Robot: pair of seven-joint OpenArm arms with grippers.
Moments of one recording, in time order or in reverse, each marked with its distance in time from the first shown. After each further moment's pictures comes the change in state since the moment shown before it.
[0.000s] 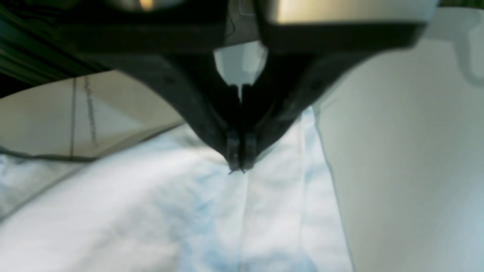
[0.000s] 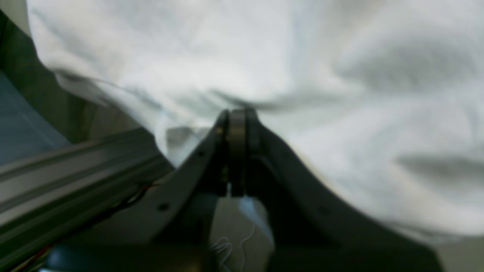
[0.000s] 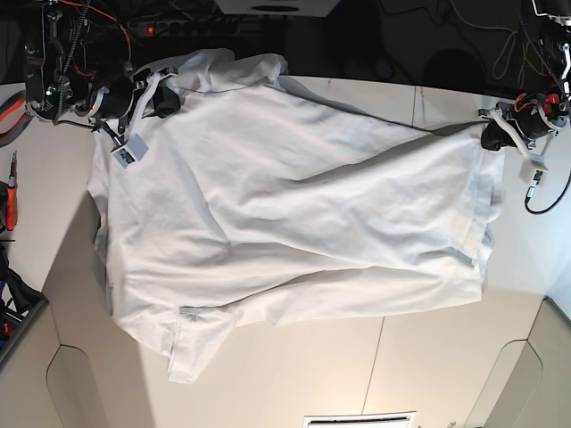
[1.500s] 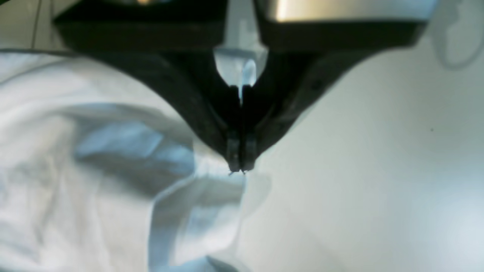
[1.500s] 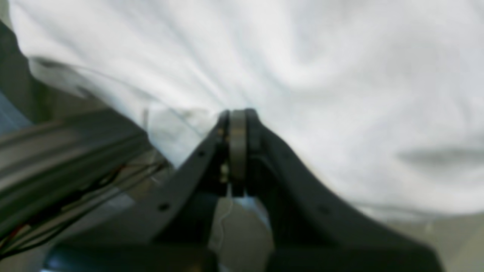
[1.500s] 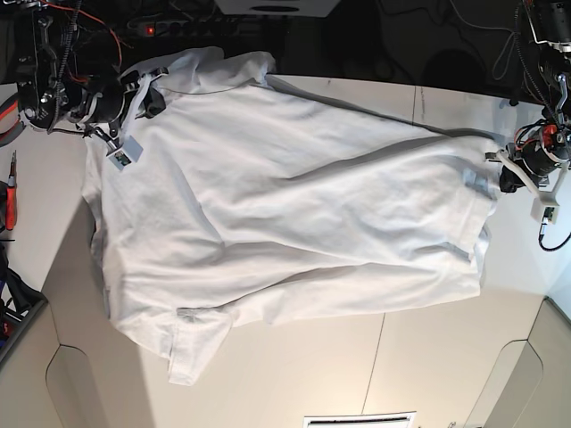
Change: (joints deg) left arm -7.0 0.3 0.2 0.0 6.4 7.3 -7.3; right arm 0.1 4.7 -0.3 5.1 -0.9 -1.5 -3.4
